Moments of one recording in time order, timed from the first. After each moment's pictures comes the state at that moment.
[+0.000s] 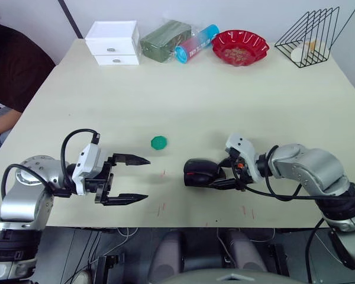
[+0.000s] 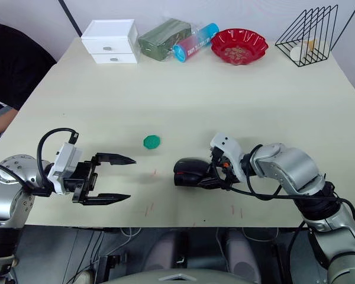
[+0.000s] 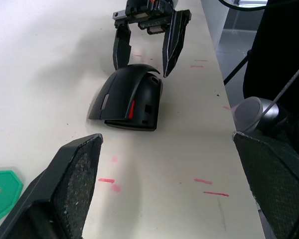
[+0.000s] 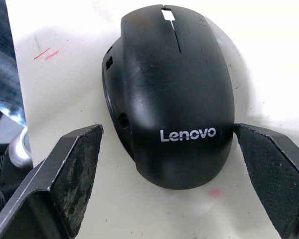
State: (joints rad) left arm -0.10 0.91 0.18 -0.11 -0.56 0.14 -1.54; right arm -0.56 -0.58 0.33 -0.35 0.52 1.22 0.80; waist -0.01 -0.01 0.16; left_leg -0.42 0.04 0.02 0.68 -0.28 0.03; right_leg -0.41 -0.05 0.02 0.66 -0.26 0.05
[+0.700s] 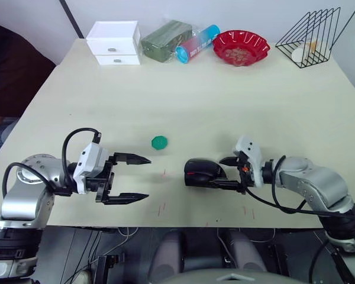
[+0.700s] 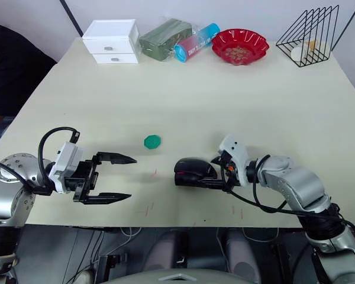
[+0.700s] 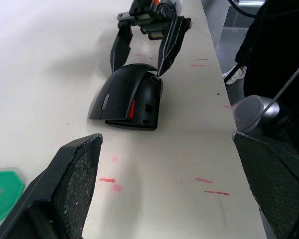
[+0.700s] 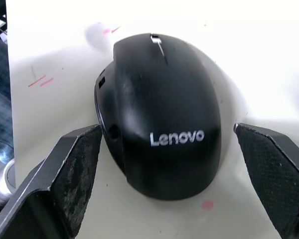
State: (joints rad) left arm -0.11 0.91 0.17 -0.11 -0.55 0.14 -1.54; right arm -0.36 -0.56 0.24 -0.38 0.51 0.97 0.76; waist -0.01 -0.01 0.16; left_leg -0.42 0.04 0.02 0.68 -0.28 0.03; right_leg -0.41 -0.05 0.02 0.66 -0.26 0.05
